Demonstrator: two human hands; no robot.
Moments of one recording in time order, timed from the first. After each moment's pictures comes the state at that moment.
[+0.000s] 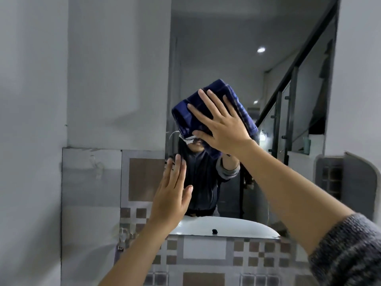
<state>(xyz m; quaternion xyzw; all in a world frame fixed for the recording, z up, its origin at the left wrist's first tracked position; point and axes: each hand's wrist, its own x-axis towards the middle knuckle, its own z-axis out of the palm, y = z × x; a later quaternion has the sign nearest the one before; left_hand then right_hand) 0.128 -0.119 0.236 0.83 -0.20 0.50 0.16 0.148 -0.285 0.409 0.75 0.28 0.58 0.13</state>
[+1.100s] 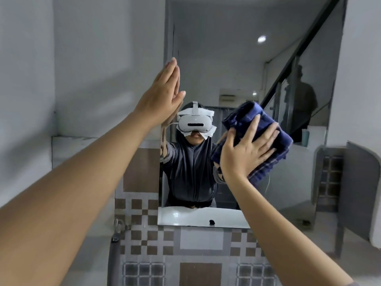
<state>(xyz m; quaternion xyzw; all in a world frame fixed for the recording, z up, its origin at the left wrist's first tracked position) 0.131 -0.094 0.433 0.79 -0.22 0.57 0.06 0.143 -0.275 0.325 0.70 -0.07 0.59 -0.39</state>
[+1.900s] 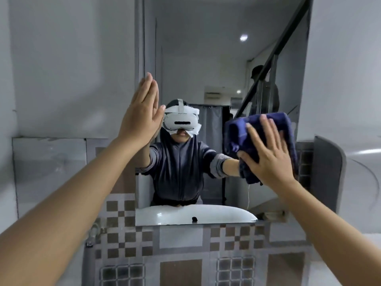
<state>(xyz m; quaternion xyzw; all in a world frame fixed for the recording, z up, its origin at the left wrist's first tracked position) 0.144 -0.117 0.389 0.75 -0.21 0.61 0.14 0.144 -0.434 0.303 0.81 0.10 0.58 -0.02</state>
